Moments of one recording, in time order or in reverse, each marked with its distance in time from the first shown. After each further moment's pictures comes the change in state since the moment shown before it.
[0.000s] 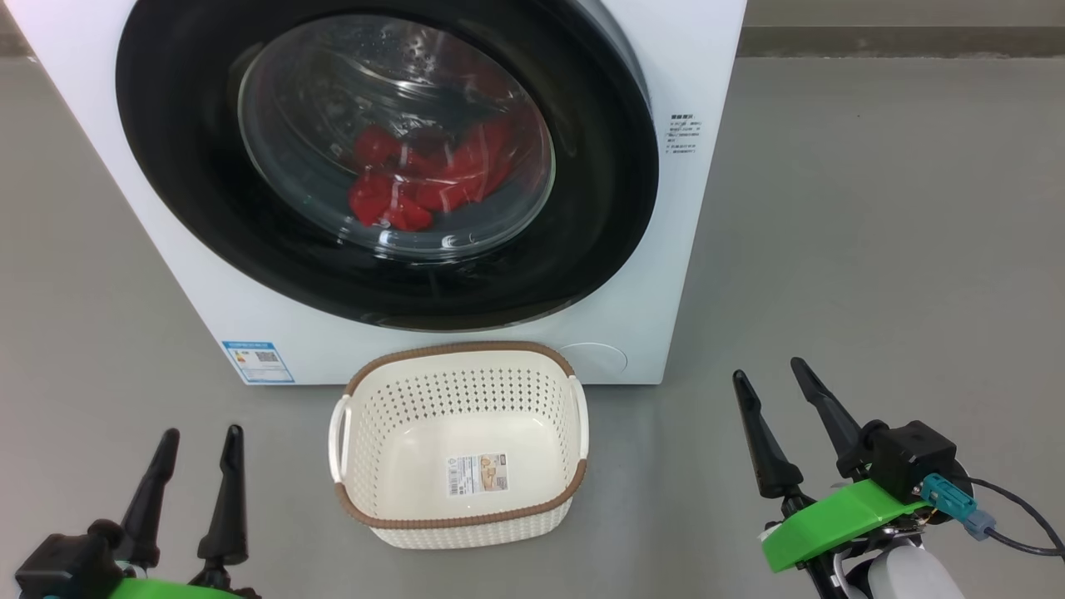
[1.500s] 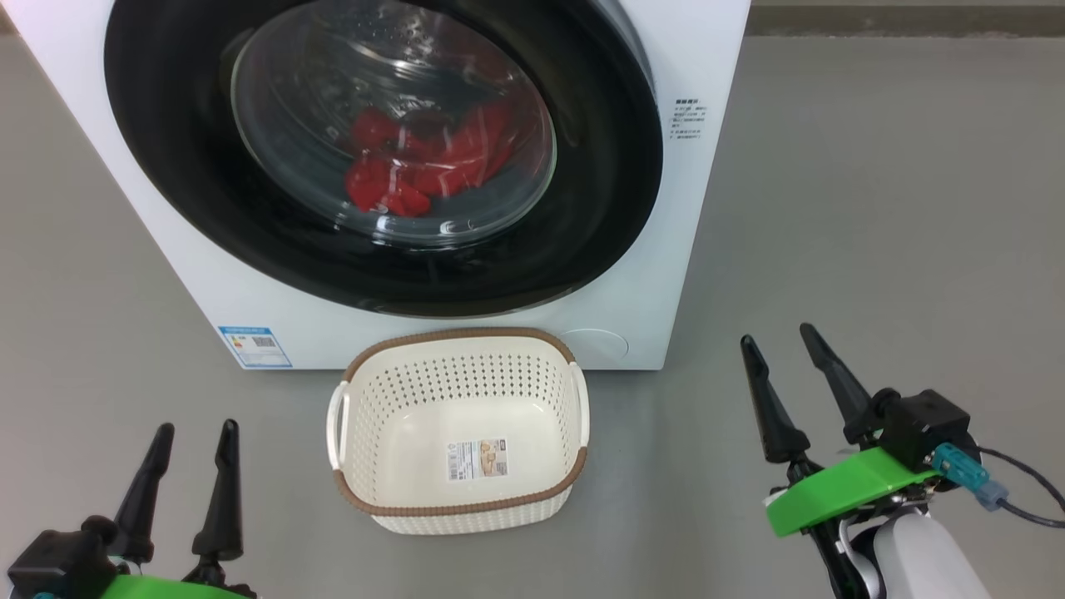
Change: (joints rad) left arm -0.005 0.007 0.000 -0.006 -0.001 0.000 0.000; right arm -0.049 0.000 -0.015 0.004 0.001 0.000 0.000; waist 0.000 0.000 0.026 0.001
